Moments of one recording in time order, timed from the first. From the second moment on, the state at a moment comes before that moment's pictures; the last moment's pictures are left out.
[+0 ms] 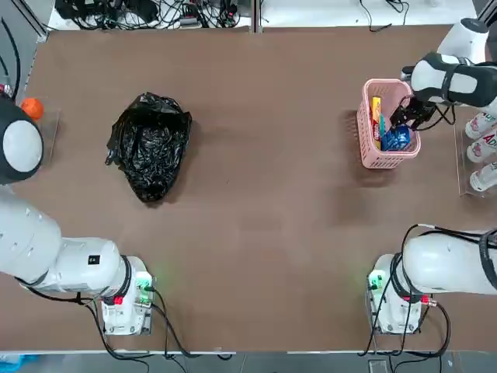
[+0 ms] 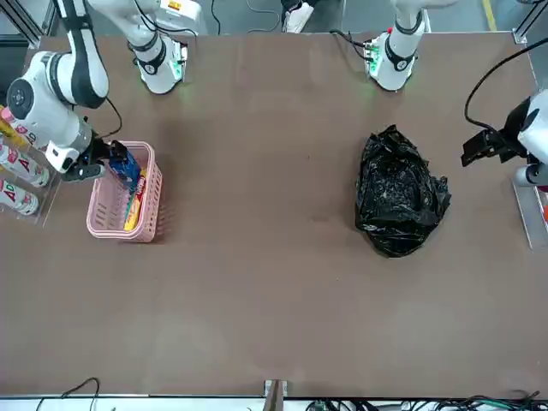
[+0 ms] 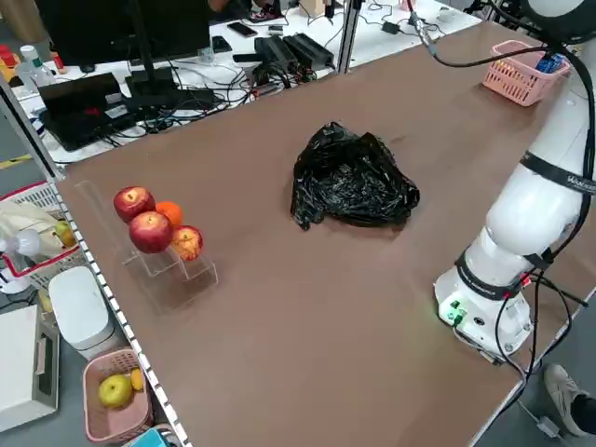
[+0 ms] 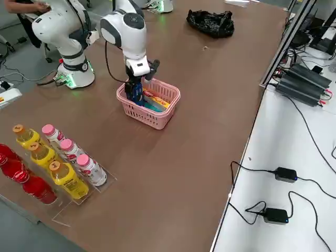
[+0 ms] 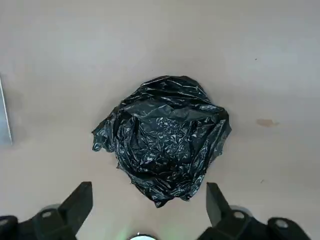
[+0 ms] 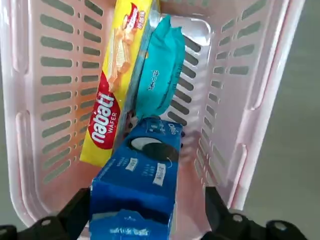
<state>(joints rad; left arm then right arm) 0.01 0.11 -0.08 -1.43 0.00 1.45 -0.13 -0.03 -0.15 -0.11 -2.51 0.03 2.23 -0.29</state>
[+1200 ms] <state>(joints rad) 0.01 0.11 -0.08 -1.43 0.00 1.45 -0.13 -0.02 -0.15 -0.10 -2.57 0.04 2.30 -0.29</state>
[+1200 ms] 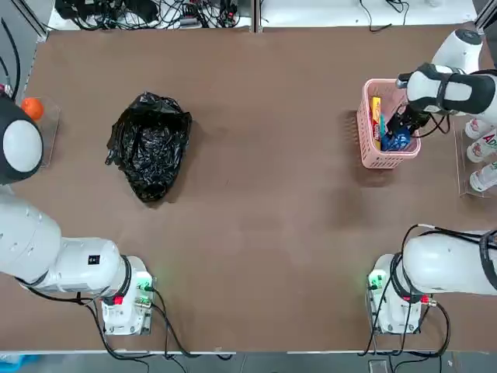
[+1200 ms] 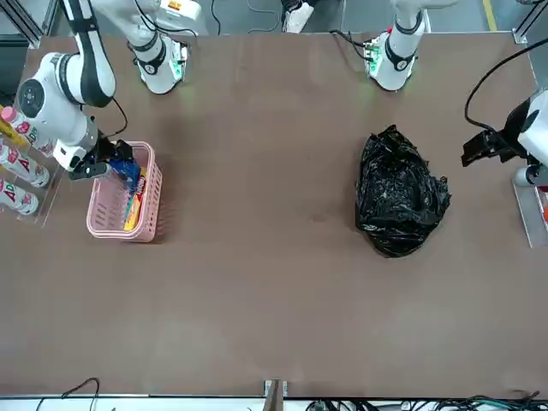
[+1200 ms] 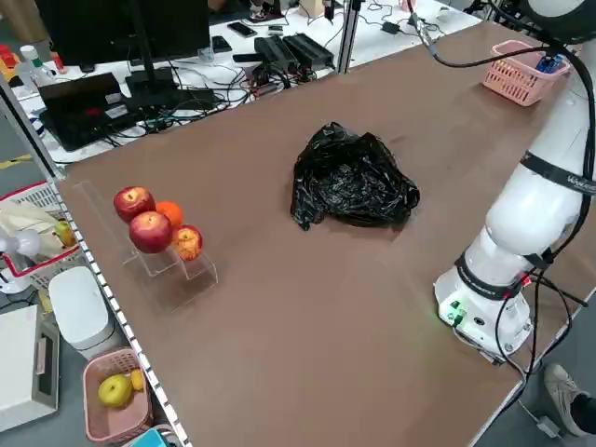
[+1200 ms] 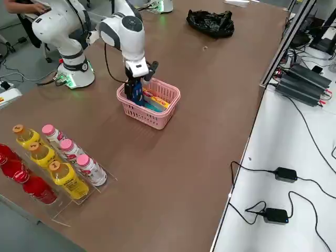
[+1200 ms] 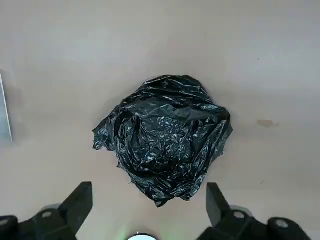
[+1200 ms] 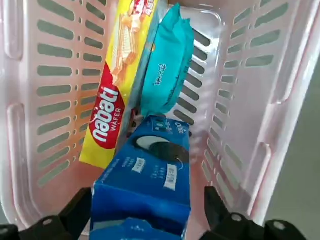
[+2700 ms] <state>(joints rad) 0.02 0.11 -0.08 -1.43 -0.03 1.45 -0.06 -0.02 -0.15 -0.10 -2.58 0.04 2.31 -0.29</state>
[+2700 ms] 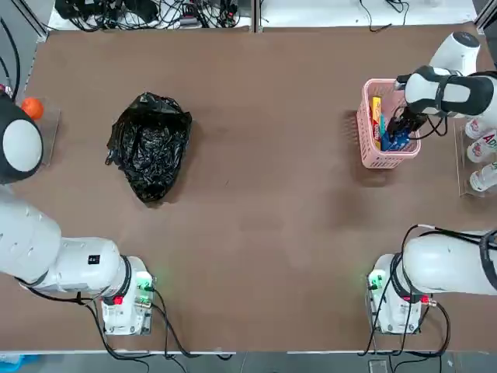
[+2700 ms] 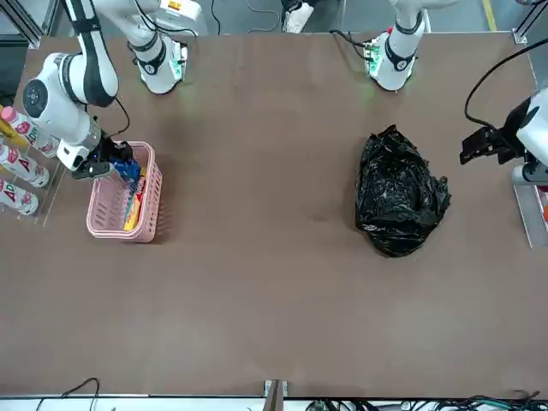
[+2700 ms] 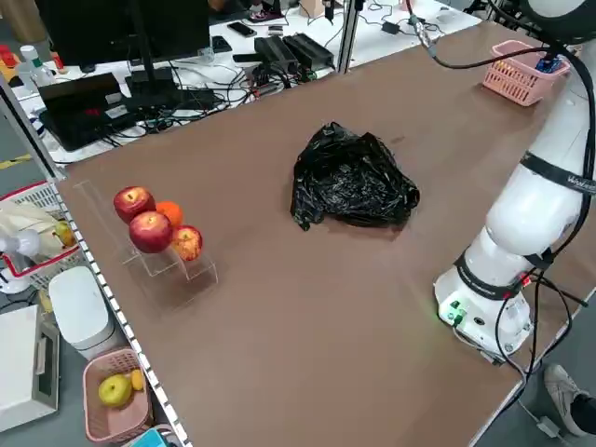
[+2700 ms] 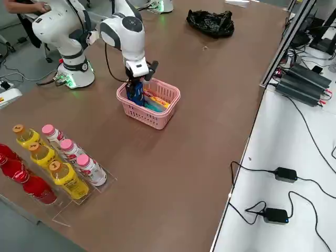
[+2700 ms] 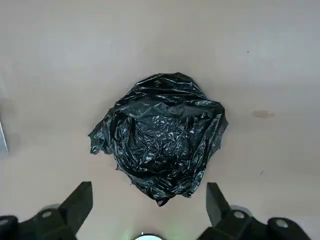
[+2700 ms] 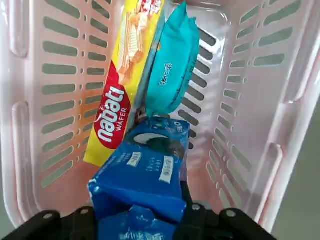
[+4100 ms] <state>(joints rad) 0.02 0.11 -0.08 -1.43 -0.03 1.45 -0.07 -0.02 -0.19 -0.09 -2.28 0.04 1.87 -0.30</state>
